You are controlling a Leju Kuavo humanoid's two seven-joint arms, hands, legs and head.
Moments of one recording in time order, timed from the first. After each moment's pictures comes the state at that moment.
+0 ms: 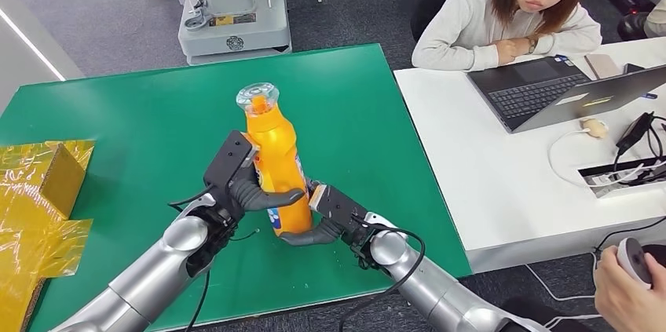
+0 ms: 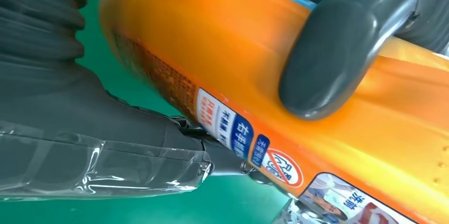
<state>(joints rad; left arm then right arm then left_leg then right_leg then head) -0.73 -0.05 -0.45 -0.63 0.06 -0.02 -0.45 -0.40 -0.02 0.66 -1.06 0.04 0.09 -0.31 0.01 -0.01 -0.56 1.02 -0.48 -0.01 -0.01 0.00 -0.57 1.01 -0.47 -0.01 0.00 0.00</state>
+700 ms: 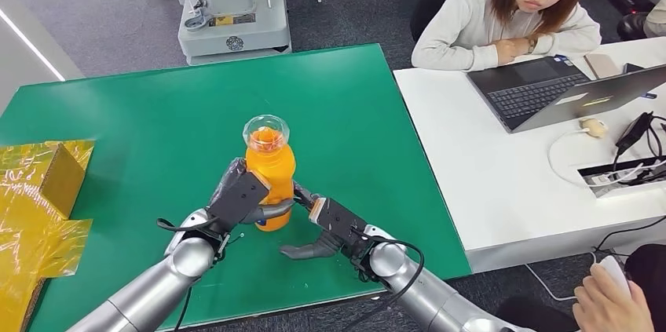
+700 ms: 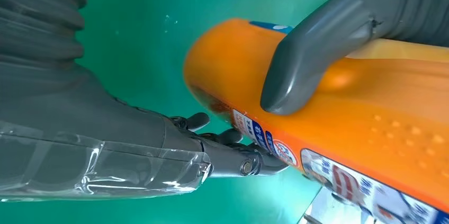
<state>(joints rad) -0.69 -0.01 -0.51 -0.63 -0.30 0.28 -0.55 -0.36 -0.01 0.67 -1.04 0.03 0.10 -0.33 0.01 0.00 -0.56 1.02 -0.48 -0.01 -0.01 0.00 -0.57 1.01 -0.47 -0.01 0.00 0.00</state>
